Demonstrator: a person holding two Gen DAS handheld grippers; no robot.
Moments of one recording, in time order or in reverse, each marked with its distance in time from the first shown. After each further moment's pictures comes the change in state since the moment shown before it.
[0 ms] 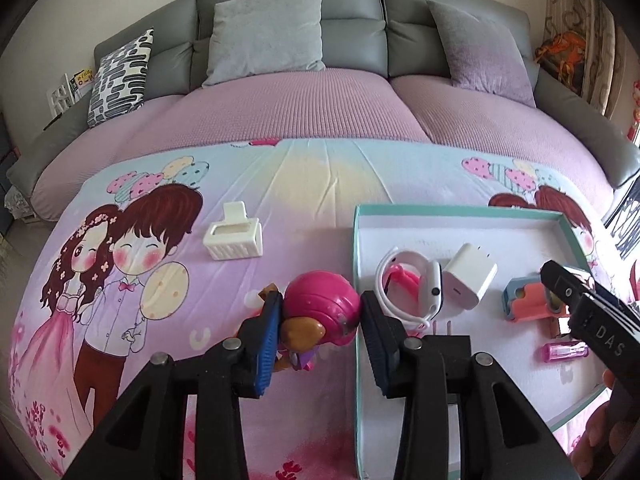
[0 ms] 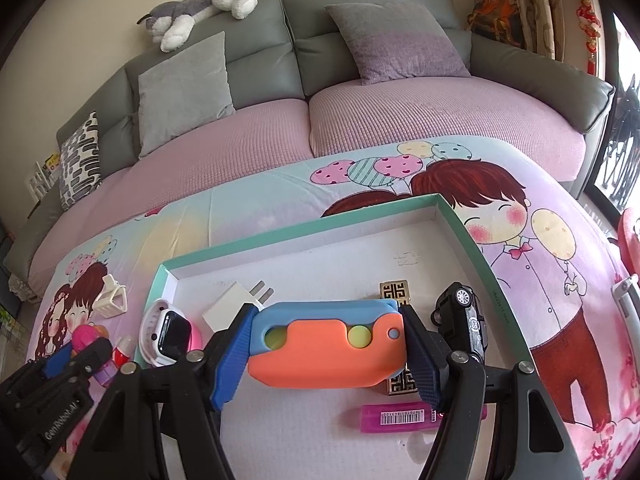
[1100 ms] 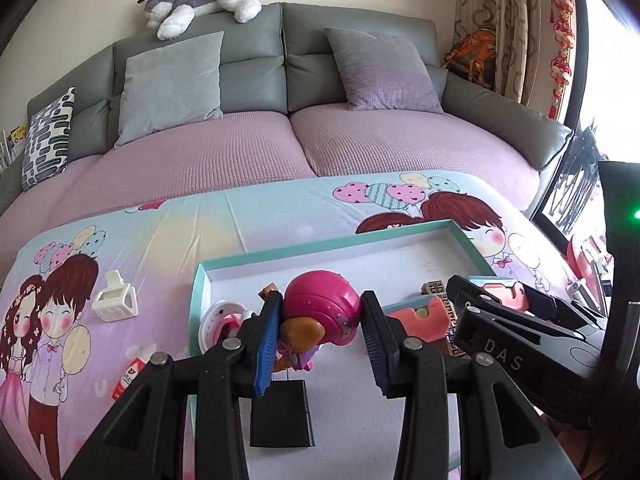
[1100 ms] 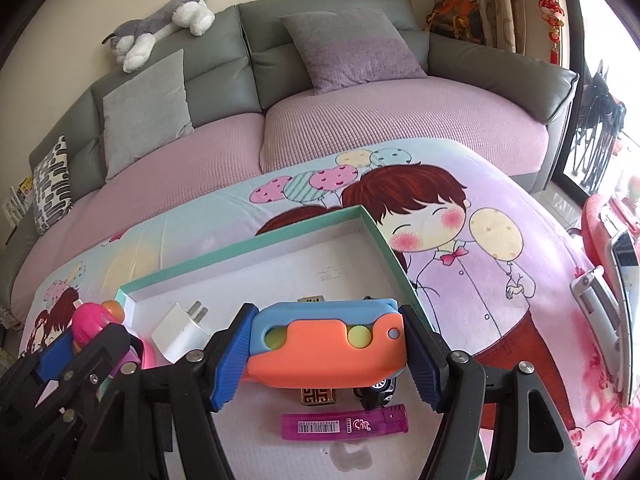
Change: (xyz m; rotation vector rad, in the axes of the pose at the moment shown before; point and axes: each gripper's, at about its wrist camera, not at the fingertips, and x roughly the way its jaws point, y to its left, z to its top) left arm -0.012 -0.097 0.005 0.161 -0.128 -0.231; right arm -0.005 -0.048 0.006 0.070 0.004 -0.103
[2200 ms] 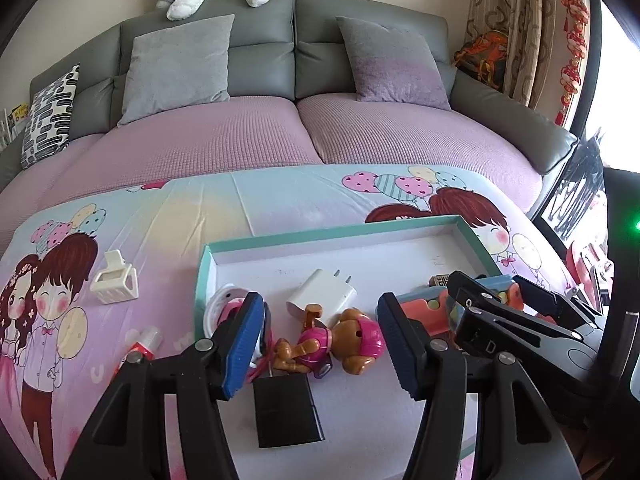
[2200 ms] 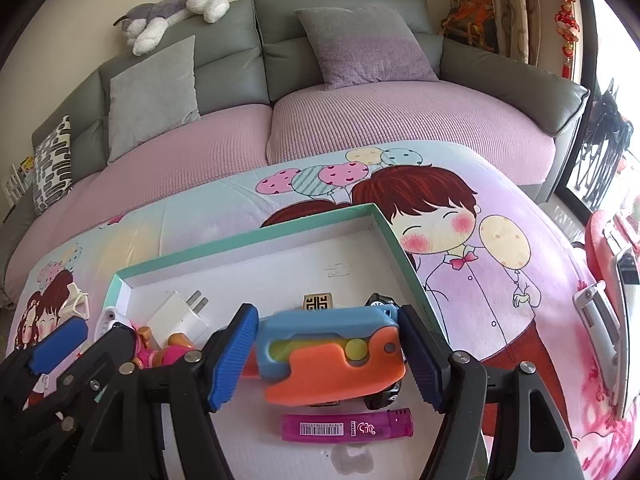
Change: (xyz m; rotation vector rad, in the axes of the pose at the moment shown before) left arm -0.002 0.016 -0.002 -0.056 0.034 -0.006; right arm 0.000 0.011 0.001 -0.069 -0.016 -0.012
